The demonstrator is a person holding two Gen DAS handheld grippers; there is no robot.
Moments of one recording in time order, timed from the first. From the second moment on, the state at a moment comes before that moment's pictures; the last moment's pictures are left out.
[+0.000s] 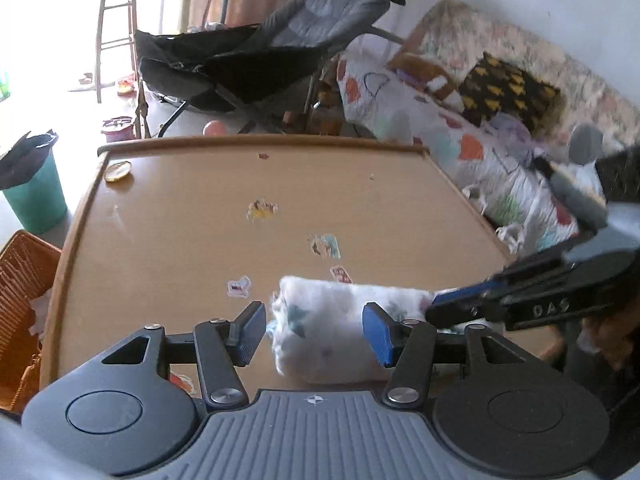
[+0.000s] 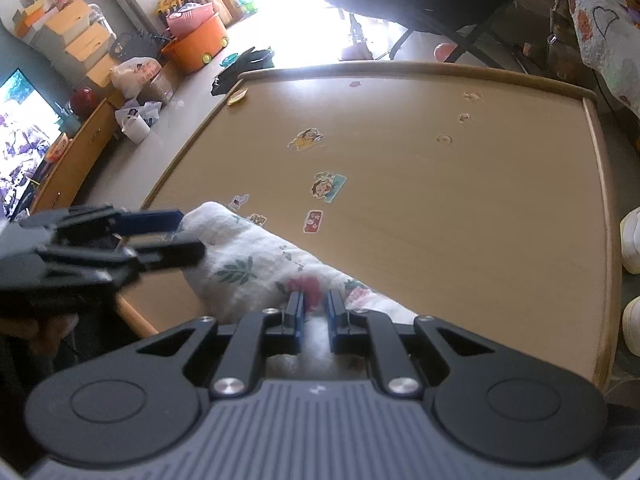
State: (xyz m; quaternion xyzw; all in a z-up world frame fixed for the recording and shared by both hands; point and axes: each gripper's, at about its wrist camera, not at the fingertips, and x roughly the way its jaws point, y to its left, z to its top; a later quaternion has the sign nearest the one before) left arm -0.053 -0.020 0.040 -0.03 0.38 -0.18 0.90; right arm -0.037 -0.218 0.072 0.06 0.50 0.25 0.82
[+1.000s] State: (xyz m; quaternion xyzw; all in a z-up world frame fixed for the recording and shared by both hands) left arm -0.019 0.003 0.002 -0.08 0.44 -0.15 0.88; right arm -0.058 -0.225 0.103 0.06 0.52 0.12 0.84
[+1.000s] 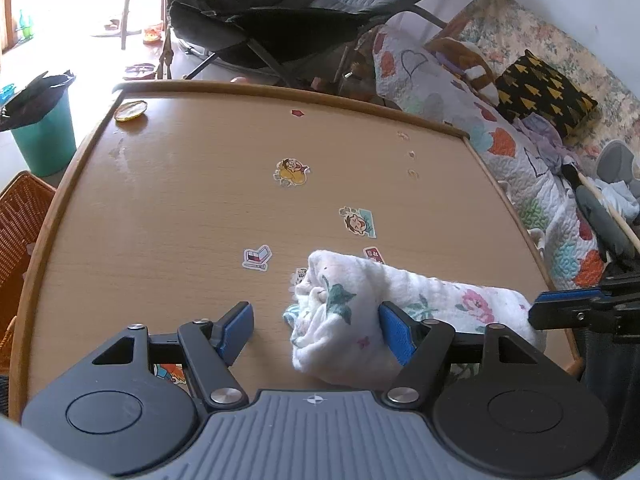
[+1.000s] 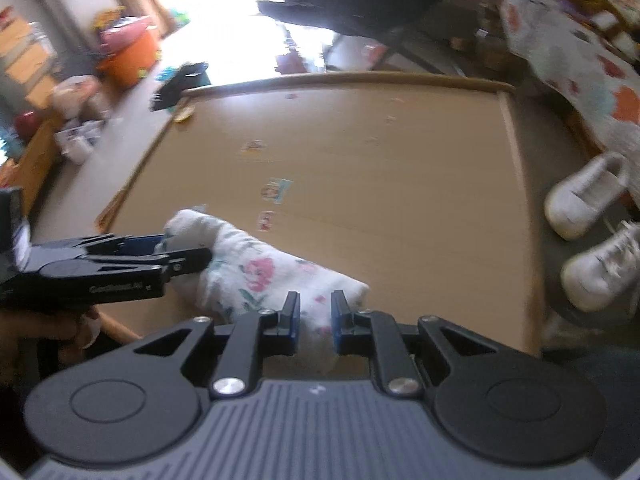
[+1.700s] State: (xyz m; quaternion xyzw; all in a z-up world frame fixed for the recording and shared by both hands) left arm -0.021 0.004 0.005 -0.10 0.45 -0.14 0.88; right arm -0.057 -0.230 0.074 0.08 0.55 0.07 0.83
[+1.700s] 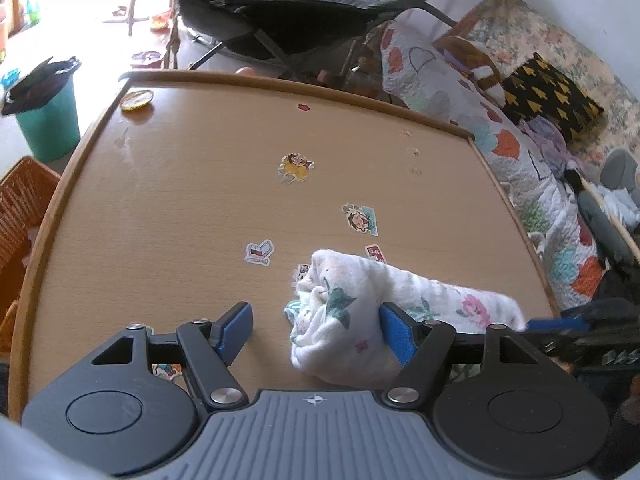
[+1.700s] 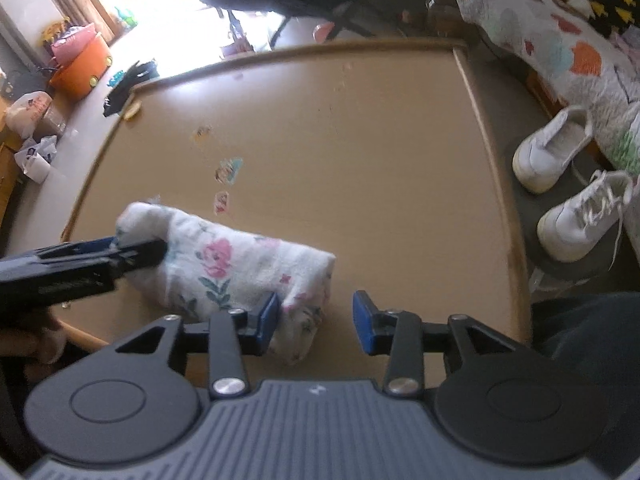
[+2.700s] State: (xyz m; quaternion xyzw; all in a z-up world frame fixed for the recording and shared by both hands) left arm -0.019 -0.004 0.007 -0.11 0.47 -0.12 0.87; right arm -0.065 -0.253 0.071 0.16 0.53 0.04 0.83
